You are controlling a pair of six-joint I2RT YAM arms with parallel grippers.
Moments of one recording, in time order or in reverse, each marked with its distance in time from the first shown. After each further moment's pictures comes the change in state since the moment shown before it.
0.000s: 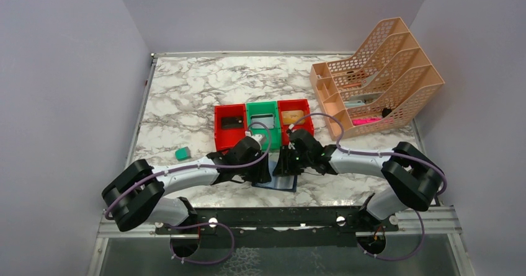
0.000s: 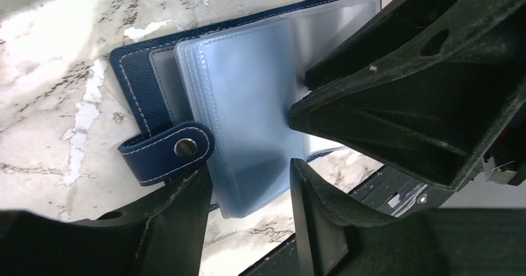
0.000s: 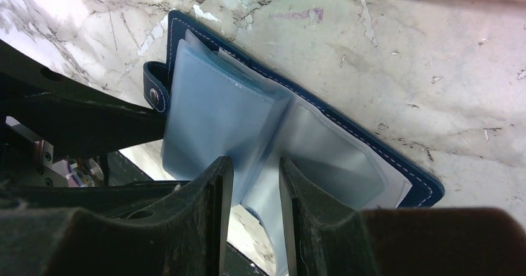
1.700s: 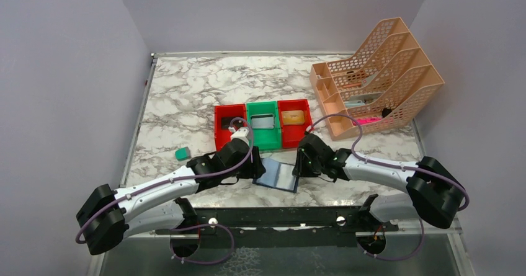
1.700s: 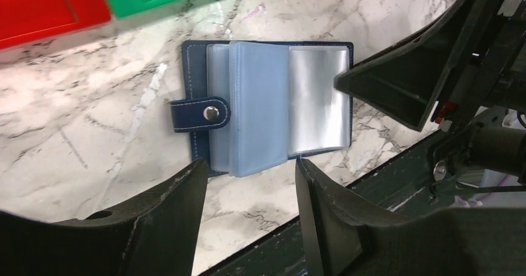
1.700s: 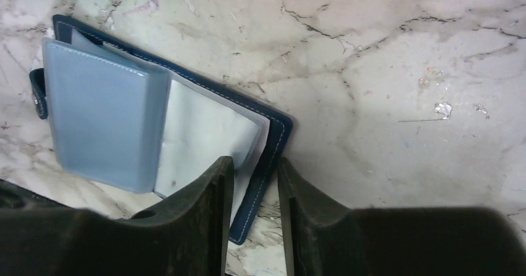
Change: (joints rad) left arm -0.042 -0.273 0.003 -0.139 -0.211 -0.070; right arm -0.004 -0.194 -0.067 -0.249 0.273 0.012
